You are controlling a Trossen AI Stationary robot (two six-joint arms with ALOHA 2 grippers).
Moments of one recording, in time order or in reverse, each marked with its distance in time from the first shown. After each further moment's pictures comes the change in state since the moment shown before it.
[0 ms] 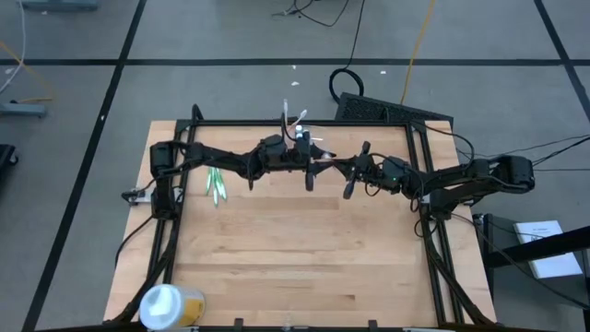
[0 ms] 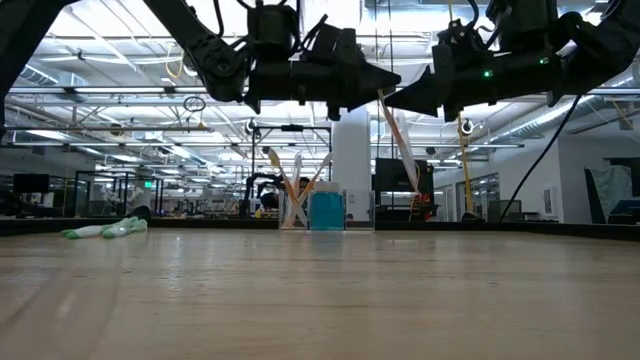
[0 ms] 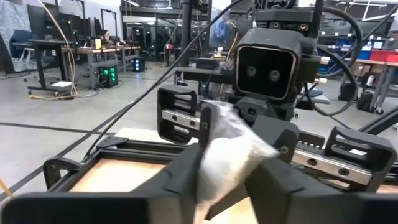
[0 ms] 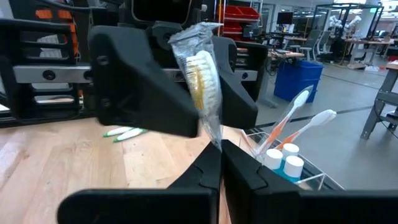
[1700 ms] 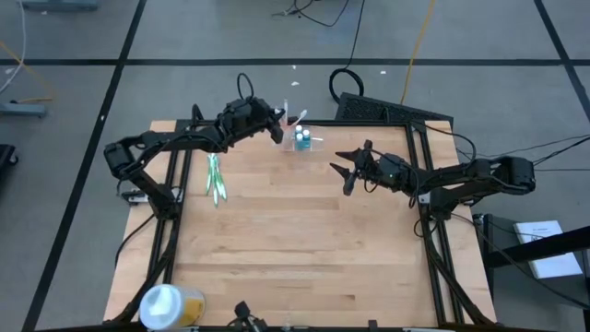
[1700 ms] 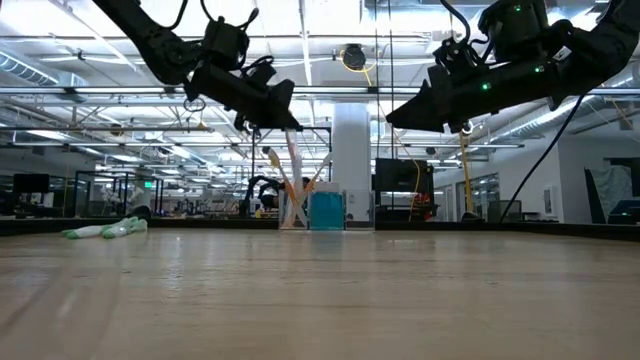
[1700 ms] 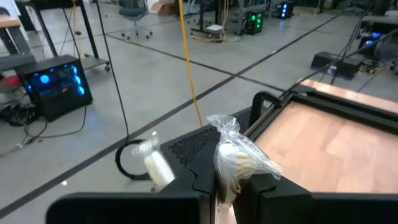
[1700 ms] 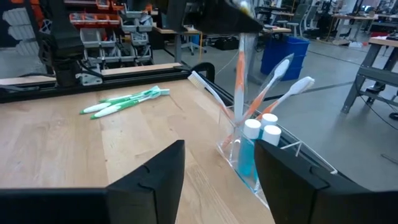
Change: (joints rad) left arm 0.355 -0.348 -0.203 -0.405 -0.279 0.036; right arm -0.048 -0.008 0.001 -0.111 0.010 0.019
